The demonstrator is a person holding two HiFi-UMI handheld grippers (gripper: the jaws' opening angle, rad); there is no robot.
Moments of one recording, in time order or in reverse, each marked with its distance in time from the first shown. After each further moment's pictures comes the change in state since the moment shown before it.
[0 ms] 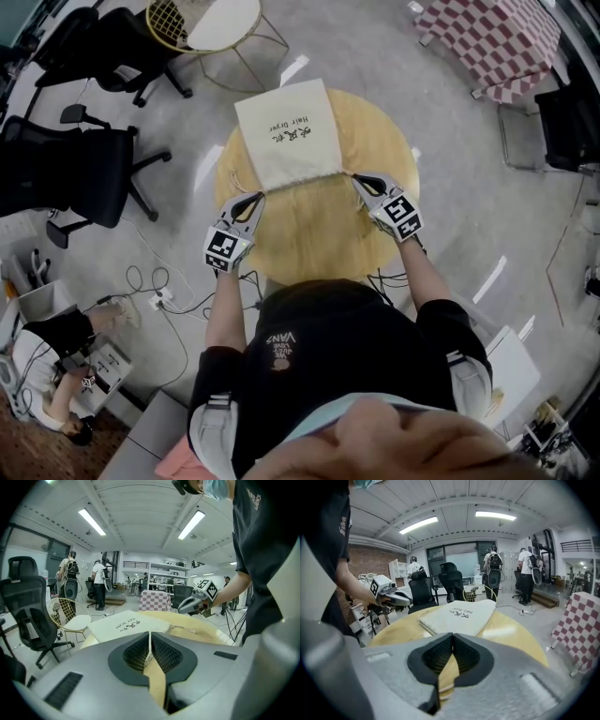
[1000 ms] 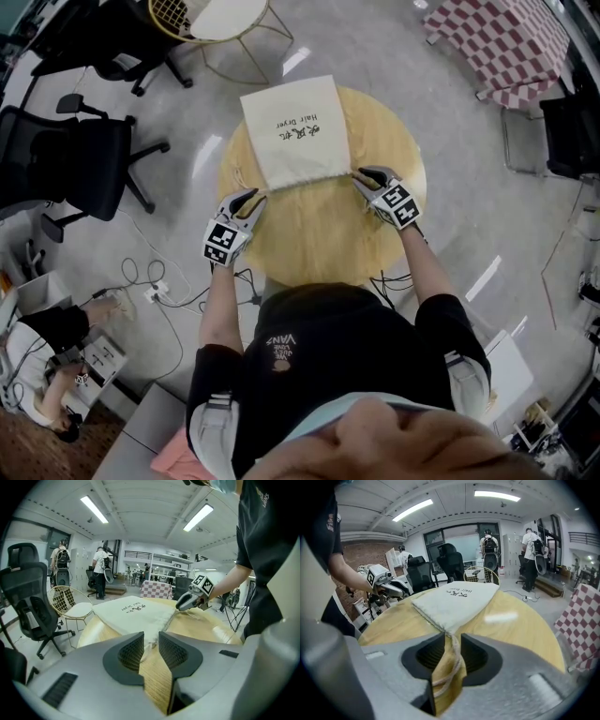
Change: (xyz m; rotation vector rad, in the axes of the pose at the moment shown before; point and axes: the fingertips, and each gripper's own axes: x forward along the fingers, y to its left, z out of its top) left arm 0.005 0.028 -0.052 -0.061 0.126 -0.019; right arm 0.050 -0.018 -0.046 0.024 0.196 0.047
